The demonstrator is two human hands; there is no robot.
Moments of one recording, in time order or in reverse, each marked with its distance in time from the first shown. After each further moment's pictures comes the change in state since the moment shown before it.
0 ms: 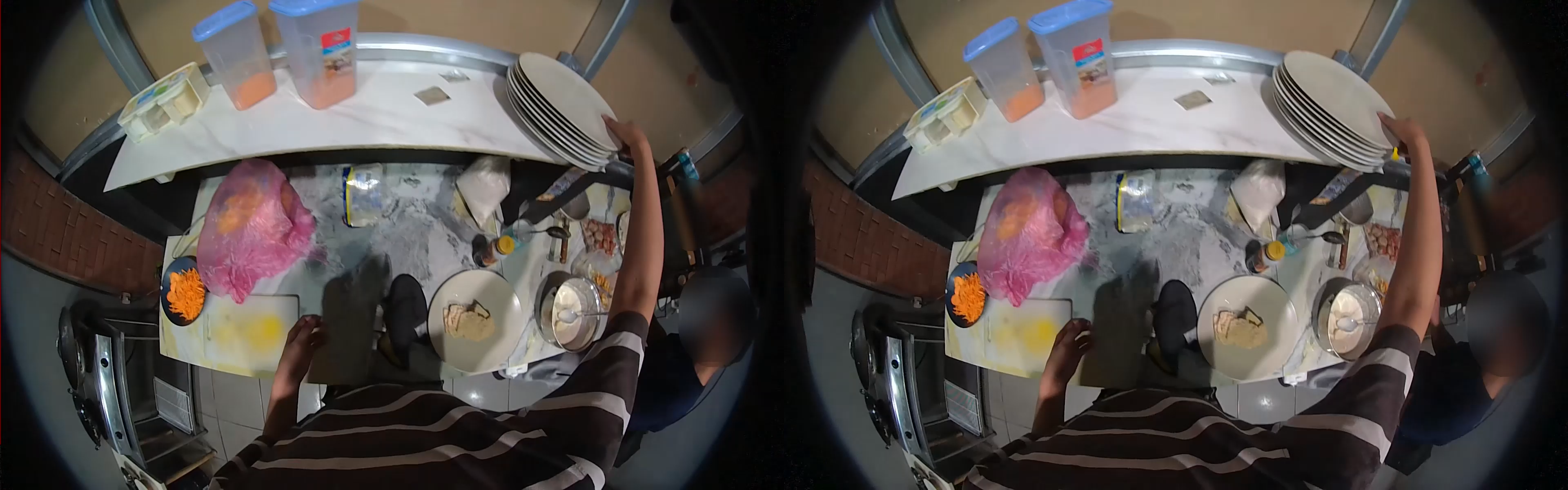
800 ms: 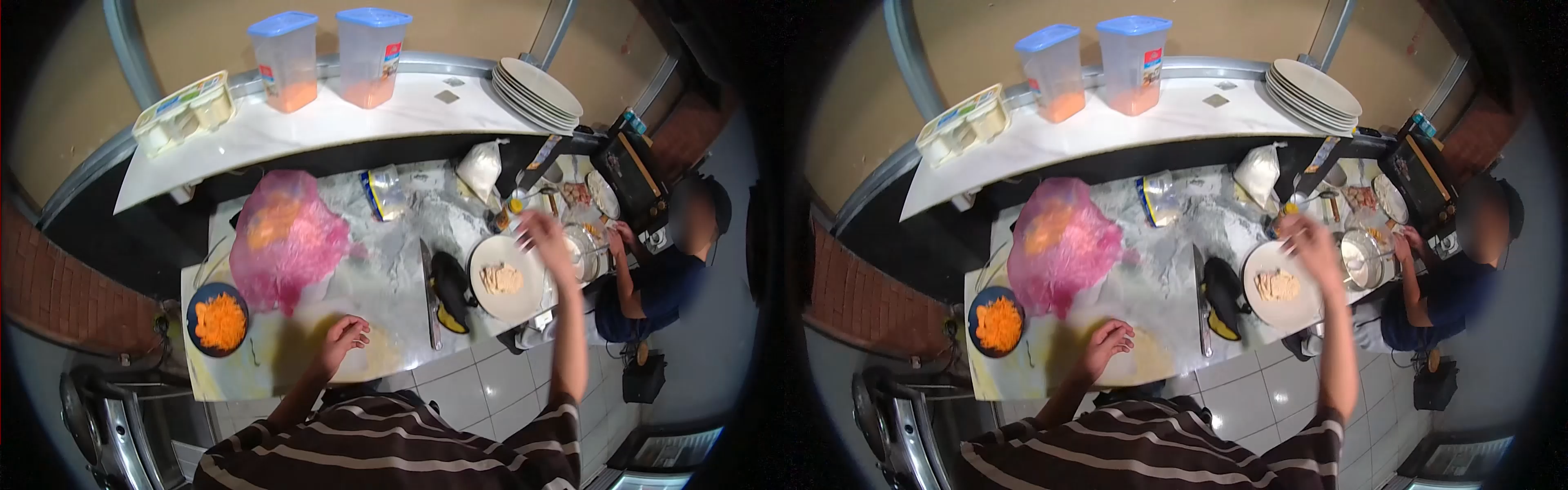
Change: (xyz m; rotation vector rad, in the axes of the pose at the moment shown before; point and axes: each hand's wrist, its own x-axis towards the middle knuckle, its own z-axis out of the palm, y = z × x) left_hand 0.010 0.039 -0.116 0.220 -0.613 -0.009; right_hand -0.508 -0.098 0.104 0.750 -0.246 -0.329
